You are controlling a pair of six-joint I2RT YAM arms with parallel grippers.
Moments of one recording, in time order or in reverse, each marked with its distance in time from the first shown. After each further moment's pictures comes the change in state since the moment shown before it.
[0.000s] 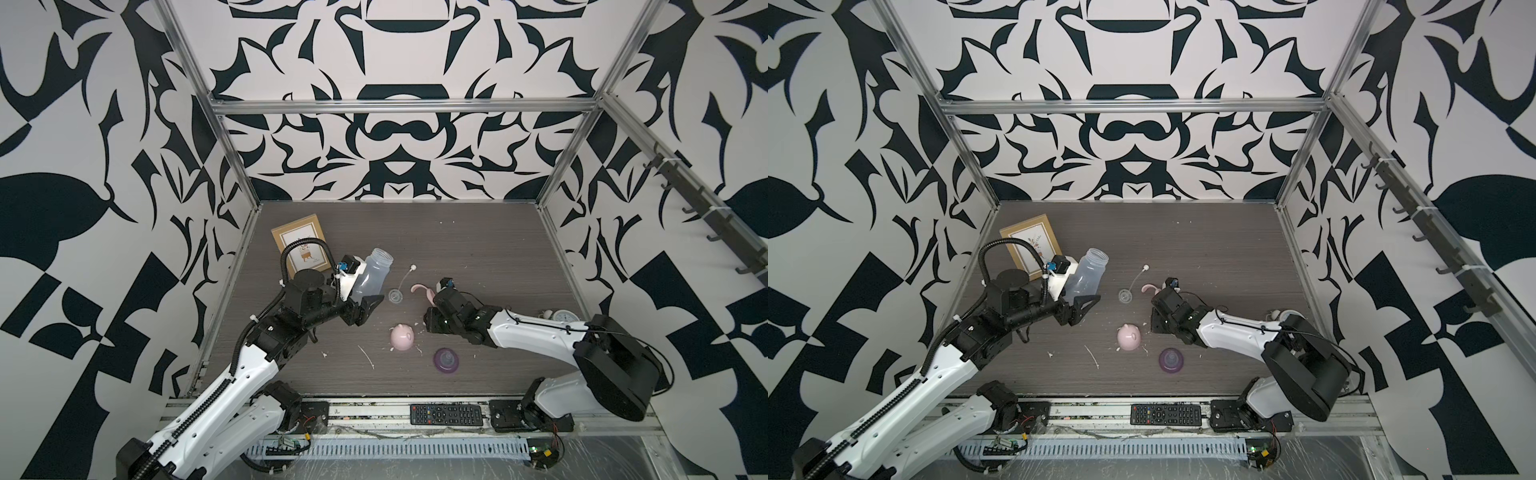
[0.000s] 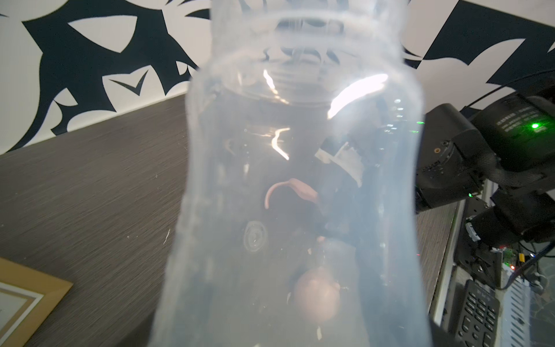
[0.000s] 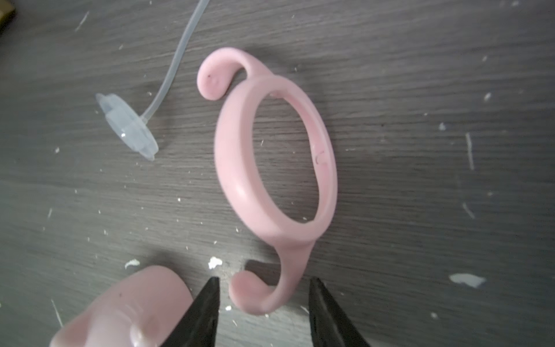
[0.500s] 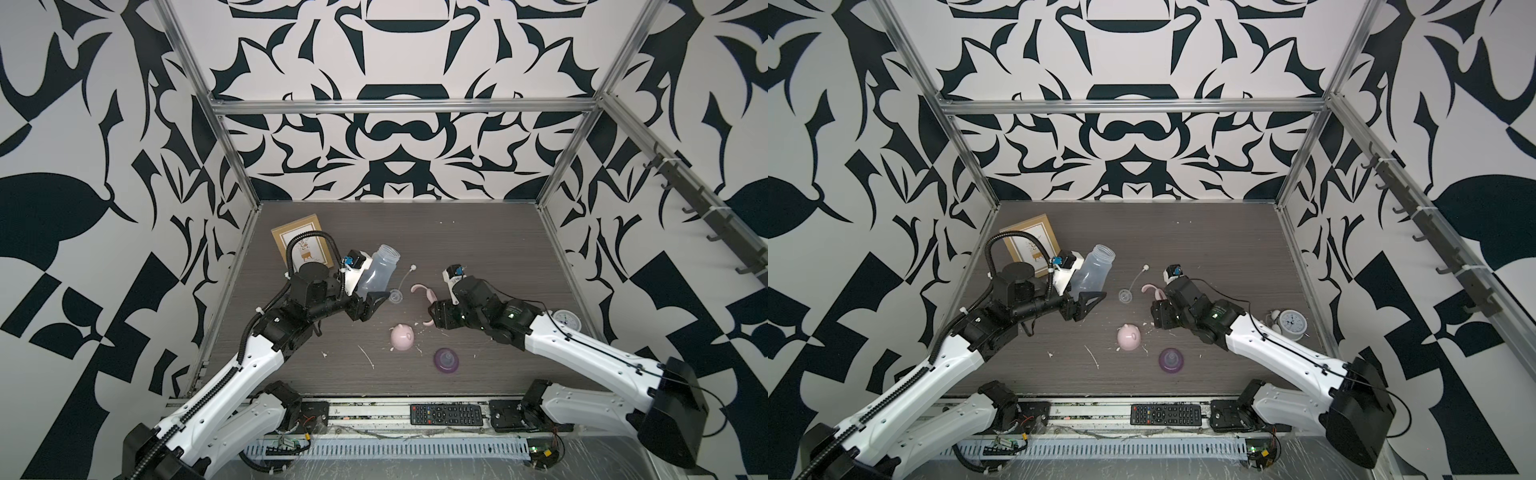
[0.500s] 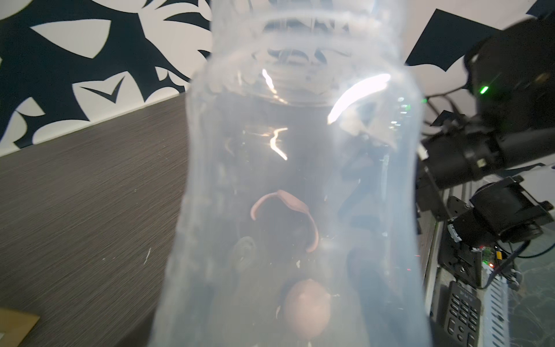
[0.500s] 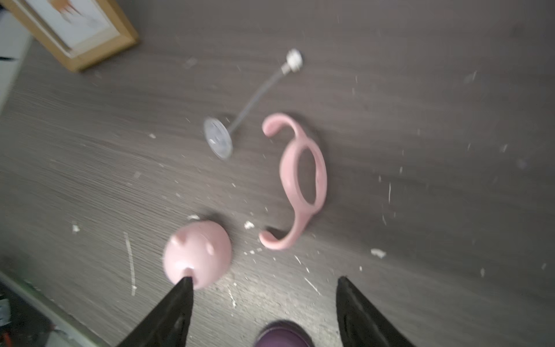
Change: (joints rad) left arm 0.000 0.060 0.040 0.039 0.052 -0.008; right arm -0.003 -0.298 0.082 -0.323 -0.019 -0.198
